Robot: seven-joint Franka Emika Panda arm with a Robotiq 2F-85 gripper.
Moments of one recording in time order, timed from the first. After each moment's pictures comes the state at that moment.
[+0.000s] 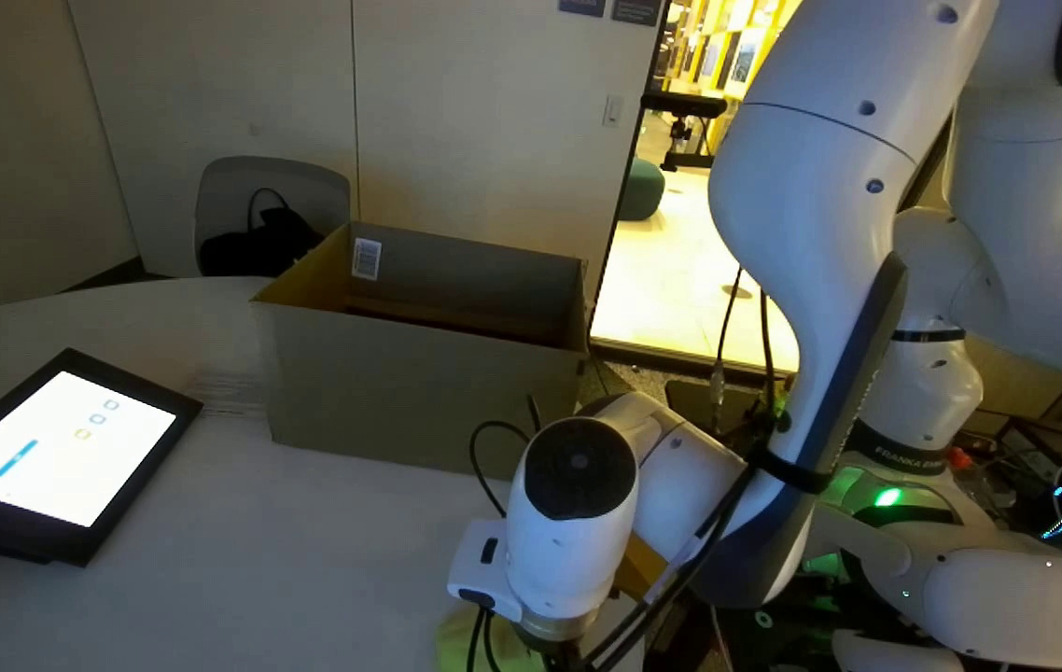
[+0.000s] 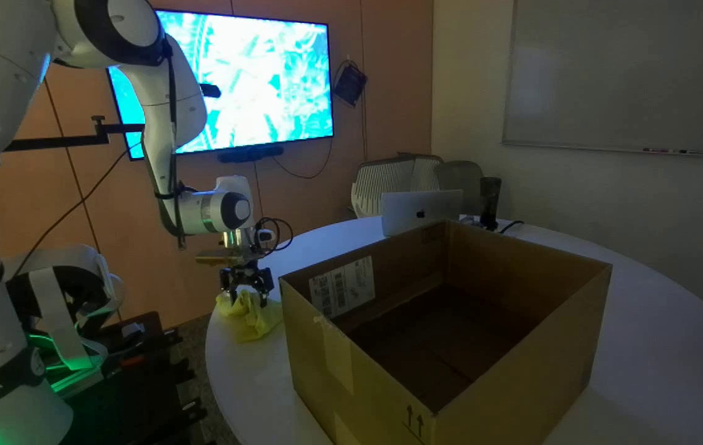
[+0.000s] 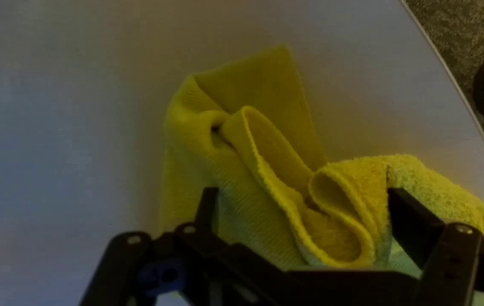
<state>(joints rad) 0.49 0.59 0.08 -2.27 -0.38 2.70 0.21</state>
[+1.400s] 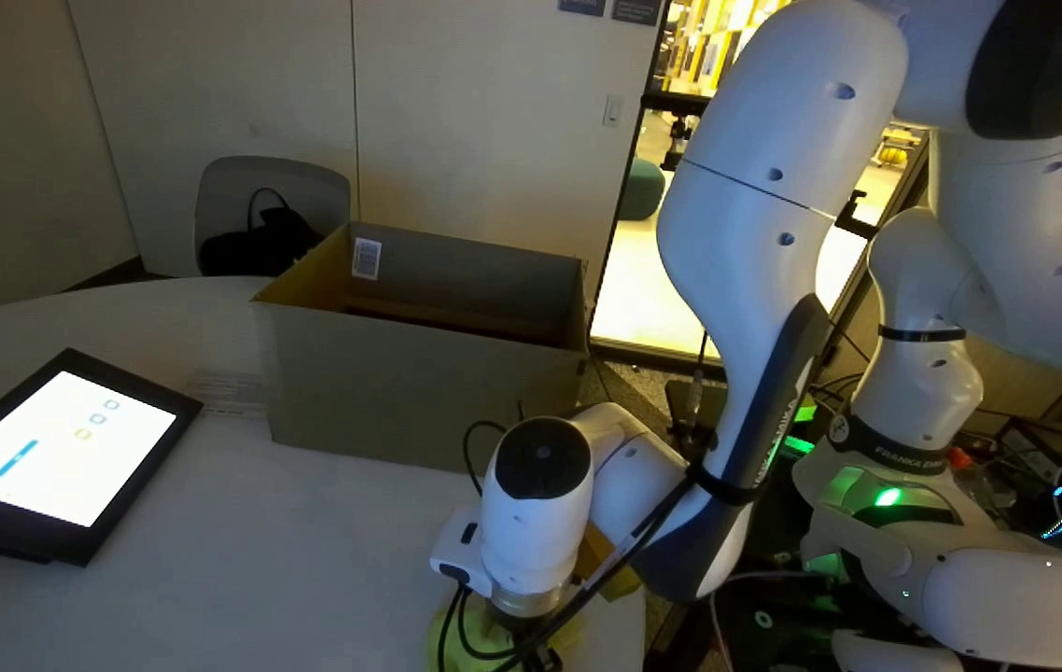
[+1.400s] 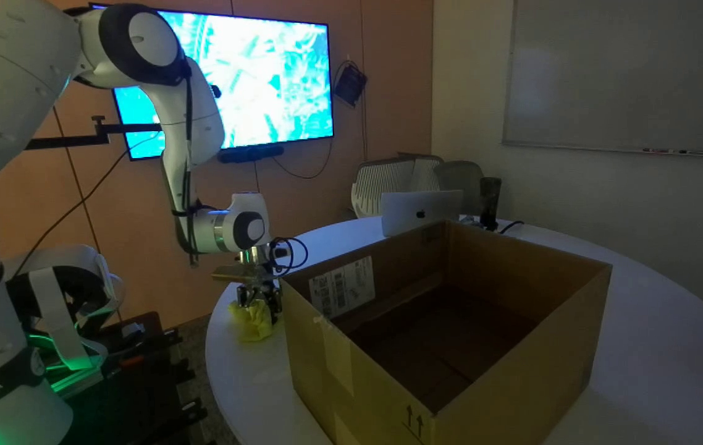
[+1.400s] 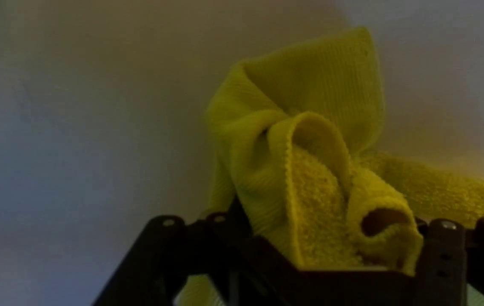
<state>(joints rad) 0.47 0.70 0.01 -2.23 -0.35 2.82 0.18</state>
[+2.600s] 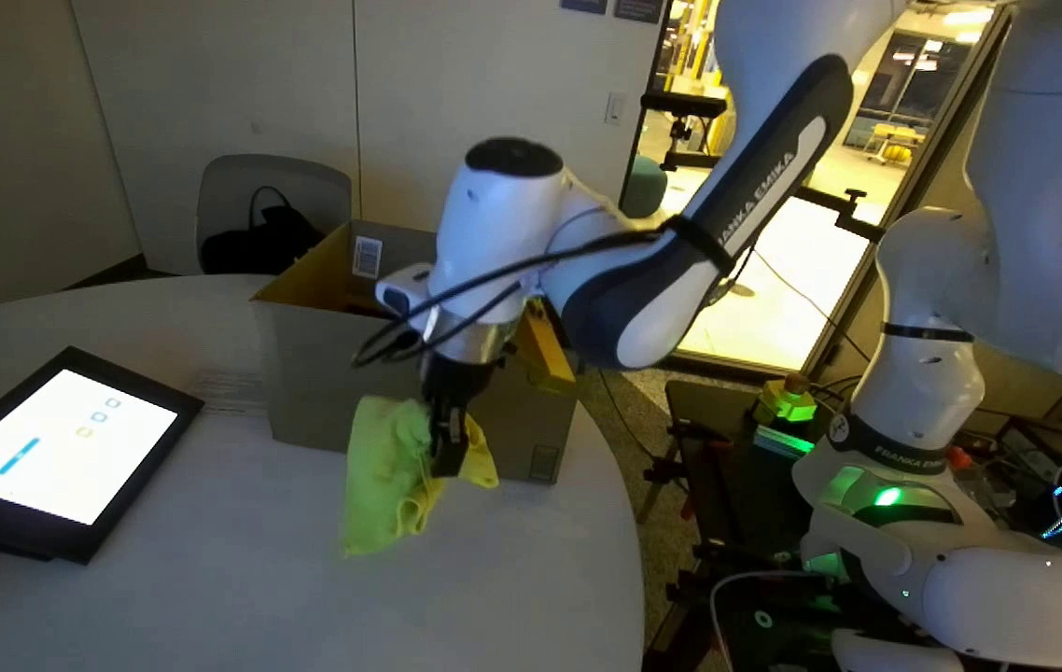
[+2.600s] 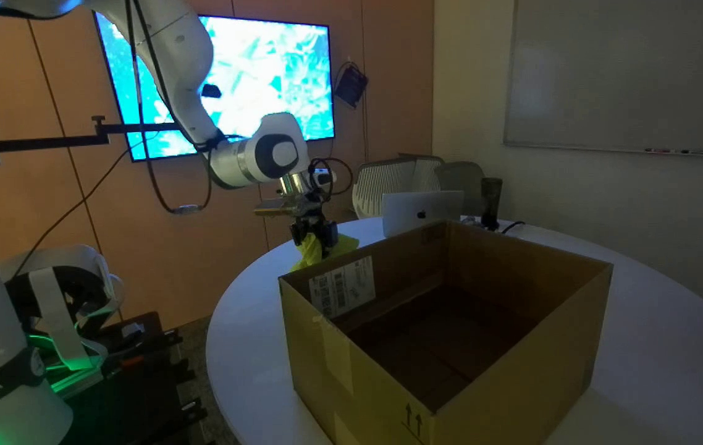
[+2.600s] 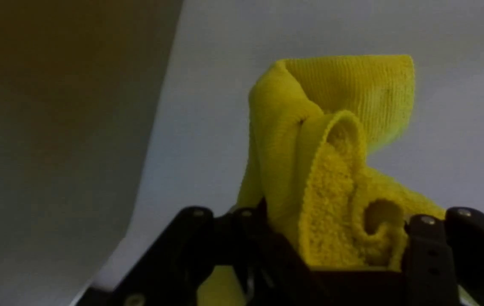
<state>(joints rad) 0.28 0.30 -0.04 -2.25 -0.33 2.71 0.11</state>
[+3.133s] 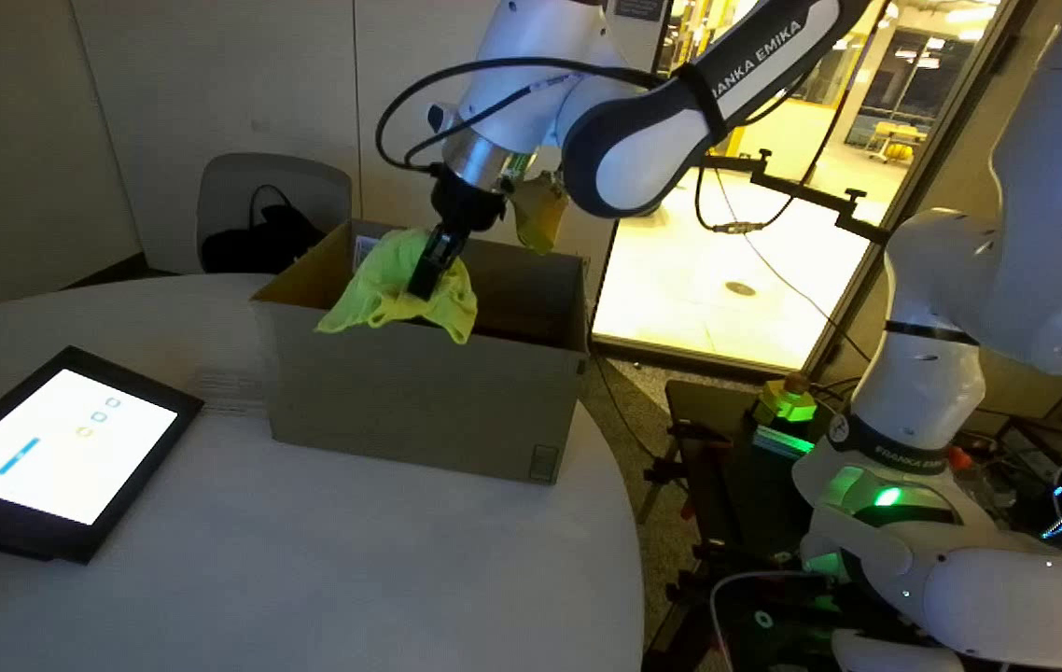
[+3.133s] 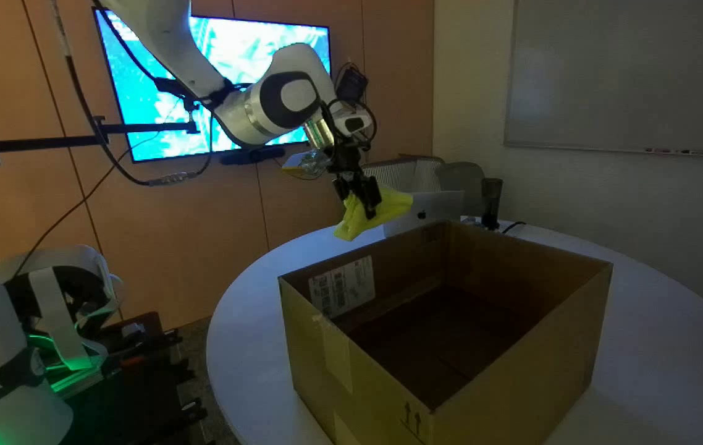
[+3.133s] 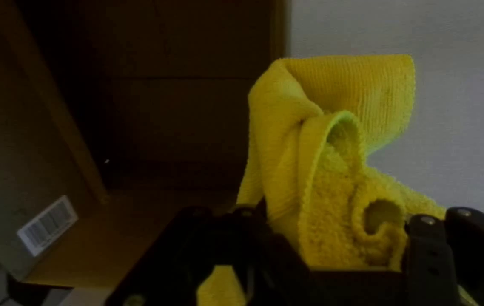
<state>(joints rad) 0.13 0.09 -0.12 -2.26 -0.34 2.70 0.29</state>
